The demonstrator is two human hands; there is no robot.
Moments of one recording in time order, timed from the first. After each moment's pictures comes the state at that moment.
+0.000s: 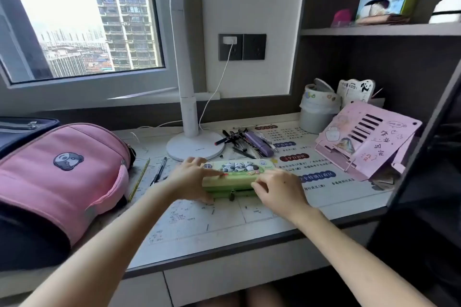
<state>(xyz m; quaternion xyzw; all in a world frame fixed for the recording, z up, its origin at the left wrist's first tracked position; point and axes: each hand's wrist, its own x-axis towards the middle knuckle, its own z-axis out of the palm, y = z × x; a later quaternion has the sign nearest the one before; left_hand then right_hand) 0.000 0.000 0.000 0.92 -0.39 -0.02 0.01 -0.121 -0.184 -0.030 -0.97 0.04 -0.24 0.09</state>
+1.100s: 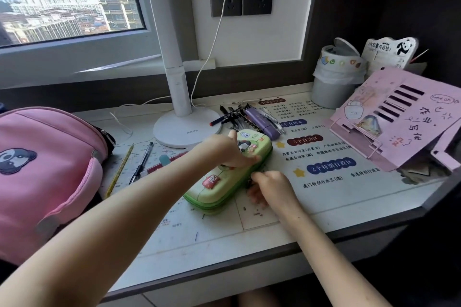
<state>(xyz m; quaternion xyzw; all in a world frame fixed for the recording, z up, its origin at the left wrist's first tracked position) 0.036 -0.119 0.000 0.95 -0.27 -0.14 -0.04 -0.073 -0.191 -0.067 -0.78 0.26 -0.07 0.56</state>
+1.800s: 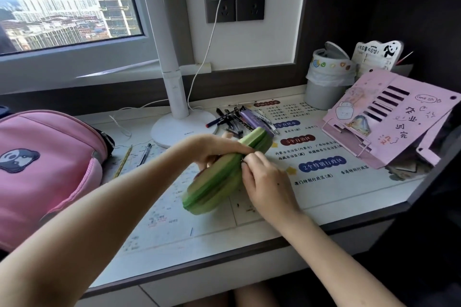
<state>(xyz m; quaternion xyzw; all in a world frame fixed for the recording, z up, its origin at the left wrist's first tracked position) 0.032 -0.108 0.017 0.84 -0.18 -0.41 0.30 -0.095 -0.184 -0.047 -0.91 -0.01 -0.36 0.22</state>
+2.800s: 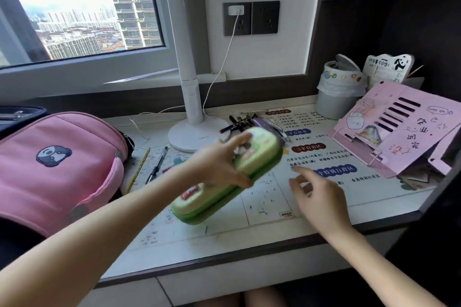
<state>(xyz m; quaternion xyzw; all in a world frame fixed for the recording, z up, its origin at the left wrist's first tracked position) -0.008 -0.054 0.026 0.91 -0.37 -0.11 0.15 -0.137 -0.228 -0.057 -0.90 0.14 -0.30 0.27</state>
